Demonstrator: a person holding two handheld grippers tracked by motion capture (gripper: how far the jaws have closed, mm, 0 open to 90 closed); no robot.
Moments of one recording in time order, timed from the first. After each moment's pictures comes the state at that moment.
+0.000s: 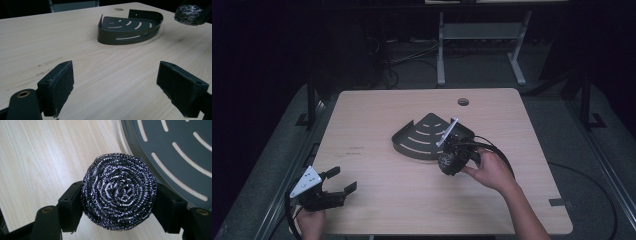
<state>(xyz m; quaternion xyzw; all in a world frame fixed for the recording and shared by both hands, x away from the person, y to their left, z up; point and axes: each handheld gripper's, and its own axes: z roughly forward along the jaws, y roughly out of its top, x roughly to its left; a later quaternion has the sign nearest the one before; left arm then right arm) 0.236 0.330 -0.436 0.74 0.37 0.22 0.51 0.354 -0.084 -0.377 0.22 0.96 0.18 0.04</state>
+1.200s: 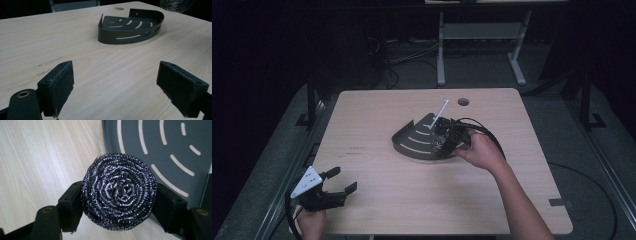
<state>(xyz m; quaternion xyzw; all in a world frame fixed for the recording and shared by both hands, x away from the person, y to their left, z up) 0.235 0.328 -0.435 0.75 0.37 0.22 0.51 0.395 -0.064 -0.357 0.22 0.96 0.18 0.03</state>
